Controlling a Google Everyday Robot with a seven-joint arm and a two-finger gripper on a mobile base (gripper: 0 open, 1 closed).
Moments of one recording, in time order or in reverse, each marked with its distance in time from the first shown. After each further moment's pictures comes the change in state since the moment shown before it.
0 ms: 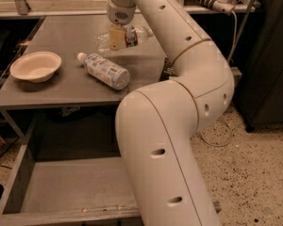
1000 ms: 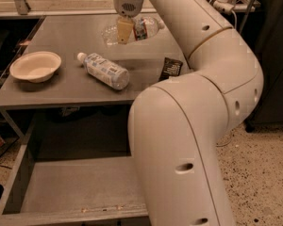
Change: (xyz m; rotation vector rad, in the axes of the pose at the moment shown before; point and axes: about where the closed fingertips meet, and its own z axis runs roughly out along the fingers) arm 0.020 0.008 -0.044 0.054 0.073 0.038
